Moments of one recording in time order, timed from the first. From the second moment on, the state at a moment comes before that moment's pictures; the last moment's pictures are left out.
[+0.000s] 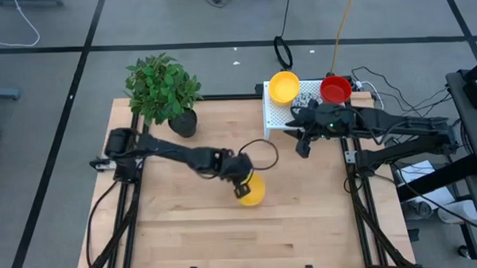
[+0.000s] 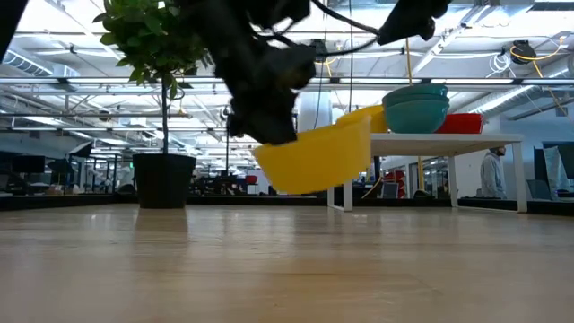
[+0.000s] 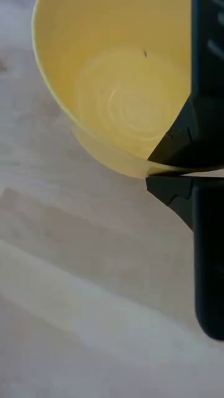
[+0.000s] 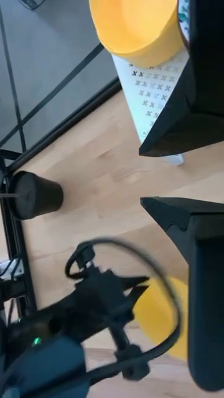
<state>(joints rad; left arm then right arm) -0.10 1.87 1.28 -0.40 -0.09 -0.46 -0.10 1.04 1.10 -0.66 0.21 0.14</state>
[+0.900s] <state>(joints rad) 0.11 2.06 1.53 -0.57 -0.10 -0.32 -0.10 1.03 1.06 -0.62 0.21 0.07</state>
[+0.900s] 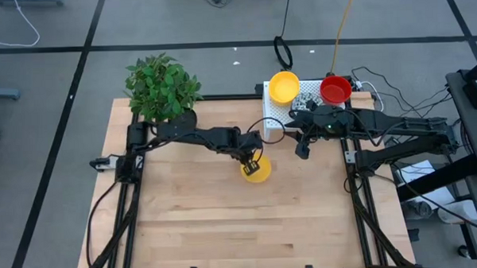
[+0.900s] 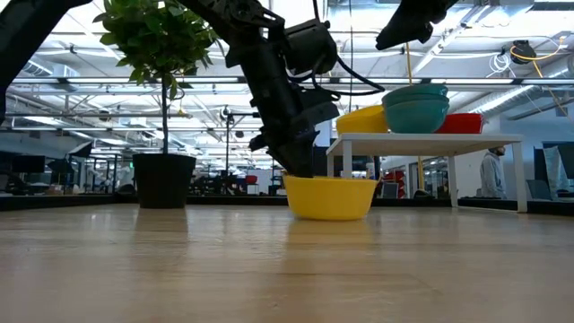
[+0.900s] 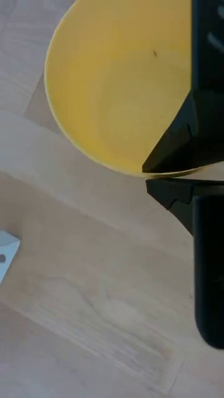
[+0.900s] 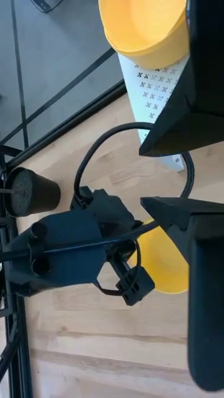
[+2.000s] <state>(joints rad) -0.03 1.45 1.53 -0.85 0.13 -0.66 0.11 1.32 0.75 -0.21 0.05 -0.09</state>
